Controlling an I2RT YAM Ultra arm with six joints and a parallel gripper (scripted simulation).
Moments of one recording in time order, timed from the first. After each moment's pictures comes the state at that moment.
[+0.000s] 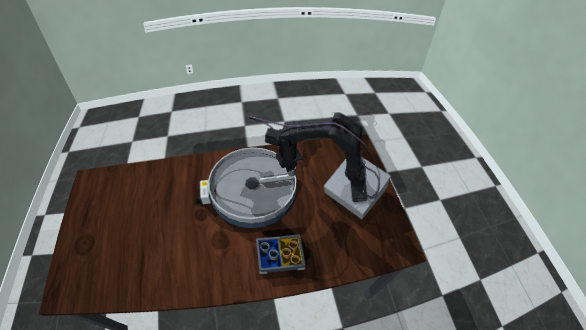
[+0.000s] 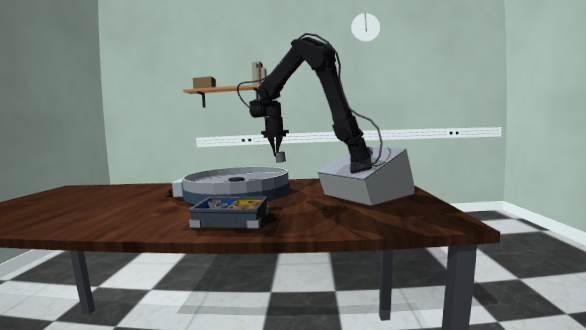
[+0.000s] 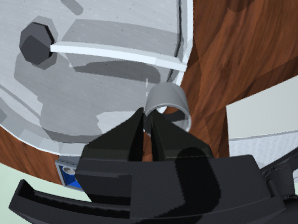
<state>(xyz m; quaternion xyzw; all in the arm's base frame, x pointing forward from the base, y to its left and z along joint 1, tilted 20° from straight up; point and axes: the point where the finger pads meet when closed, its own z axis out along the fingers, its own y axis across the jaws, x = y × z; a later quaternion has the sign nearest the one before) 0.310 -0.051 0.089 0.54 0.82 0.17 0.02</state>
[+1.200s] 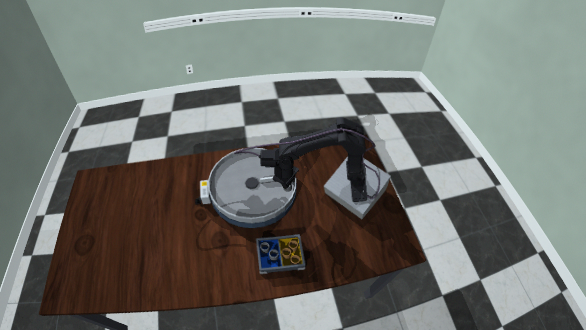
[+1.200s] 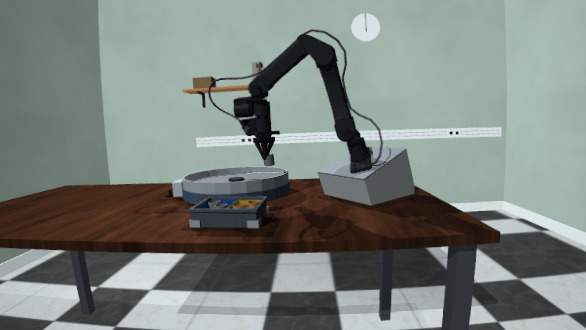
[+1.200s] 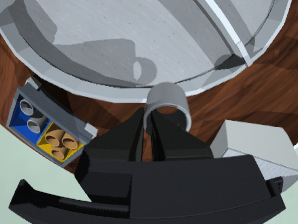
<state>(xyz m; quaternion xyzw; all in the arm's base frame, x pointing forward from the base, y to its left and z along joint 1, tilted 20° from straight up) 0.320 0.040 0.113 0.28 0.94 0.16 0.07</state>
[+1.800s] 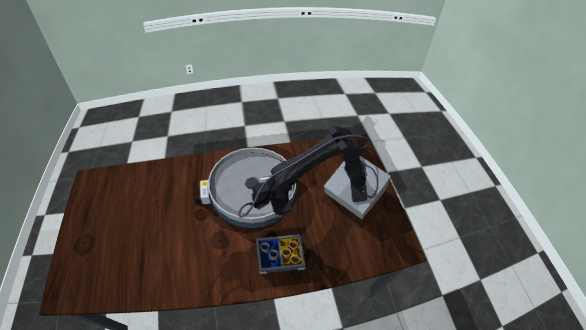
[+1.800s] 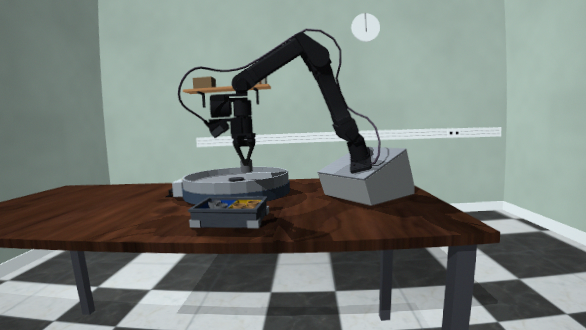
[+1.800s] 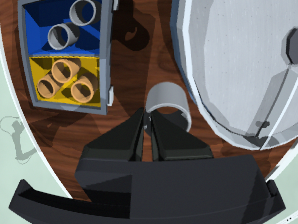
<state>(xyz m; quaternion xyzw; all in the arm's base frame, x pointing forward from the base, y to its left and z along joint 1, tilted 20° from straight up) 0.335 0.168 0.147 -0.13 0.98 0.12 0.13</state>
